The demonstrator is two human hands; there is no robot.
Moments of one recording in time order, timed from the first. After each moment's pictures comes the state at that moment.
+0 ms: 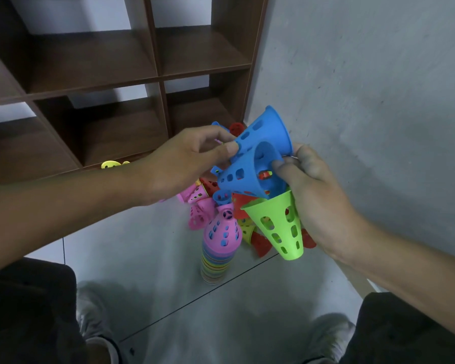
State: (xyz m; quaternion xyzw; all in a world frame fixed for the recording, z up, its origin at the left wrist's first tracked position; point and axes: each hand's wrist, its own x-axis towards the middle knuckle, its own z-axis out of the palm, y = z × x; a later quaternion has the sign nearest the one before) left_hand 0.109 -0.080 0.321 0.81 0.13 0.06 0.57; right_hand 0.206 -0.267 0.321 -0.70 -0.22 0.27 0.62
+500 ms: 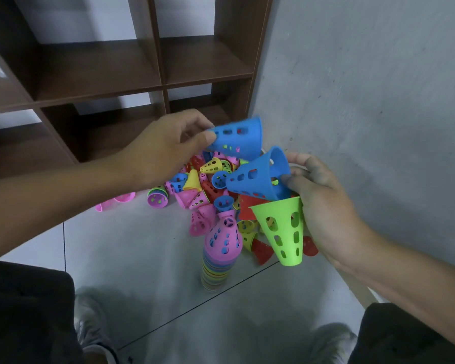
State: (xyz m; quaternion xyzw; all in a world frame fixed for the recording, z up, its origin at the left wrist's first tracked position) left_hand 0.107 -0.049 0.331 0.89 0.17 0.14 0.39; right_hand 0.211 -0.267 0.323 -0.69 -0.16 0.28 0.65
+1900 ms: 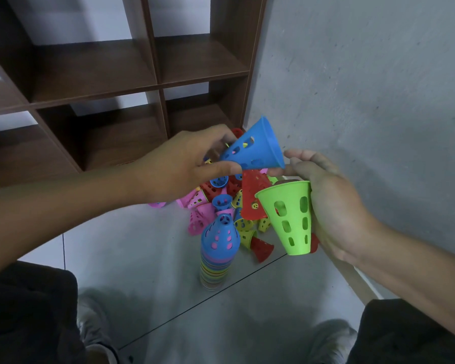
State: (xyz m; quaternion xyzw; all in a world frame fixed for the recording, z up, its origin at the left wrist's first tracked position) left_hand 0.117 -0.071 0.330 0.93 0.04 0.07 0.36; right_hand 0.219 -0.276 0.329 -0.69 -0.12 0.29 0.66
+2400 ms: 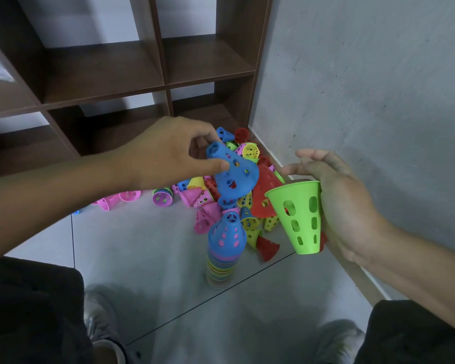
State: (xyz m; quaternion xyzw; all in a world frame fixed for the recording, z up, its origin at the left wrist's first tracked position) left_hand 0.101 -0.051 0.344 0.95 0.09 0.07 0.29; right_hand 0.215 -0.279 0.332 -0.69 -0.12 0.27 0.67
